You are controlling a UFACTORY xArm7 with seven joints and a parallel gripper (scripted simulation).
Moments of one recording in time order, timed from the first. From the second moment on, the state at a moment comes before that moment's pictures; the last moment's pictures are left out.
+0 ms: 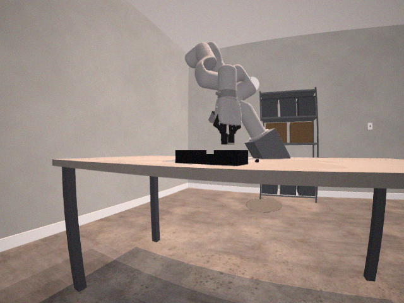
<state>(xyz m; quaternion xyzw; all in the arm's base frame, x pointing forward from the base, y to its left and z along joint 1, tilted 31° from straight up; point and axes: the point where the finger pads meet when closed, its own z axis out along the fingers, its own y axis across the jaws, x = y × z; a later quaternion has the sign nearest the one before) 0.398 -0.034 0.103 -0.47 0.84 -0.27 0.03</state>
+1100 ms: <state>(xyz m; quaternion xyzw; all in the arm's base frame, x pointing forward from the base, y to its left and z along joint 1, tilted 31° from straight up) 0.467 -0.064 0.140 -0.63 0.73 -0.26 -0.03</state>
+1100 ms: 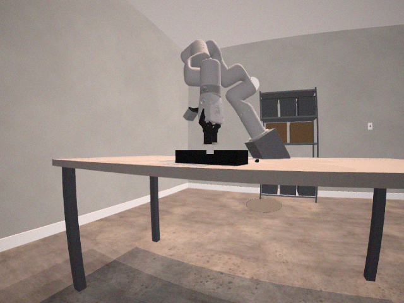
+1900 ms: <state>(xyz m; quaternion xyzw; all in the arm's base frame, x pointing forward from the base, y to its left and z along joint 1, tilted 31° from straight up) 0.466 -0.066 0.133 -0.63 0.73 -0.26 -0.03</state>
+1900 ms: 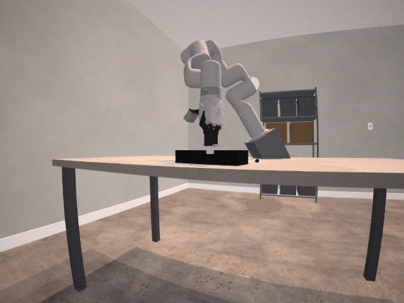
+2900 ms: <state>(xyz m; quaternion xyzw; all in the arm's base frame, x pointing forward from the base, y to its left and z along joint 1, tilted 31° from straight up) 0.475 -0.079 0.108 -0.63 0.73 -0.26 -0.03</state>
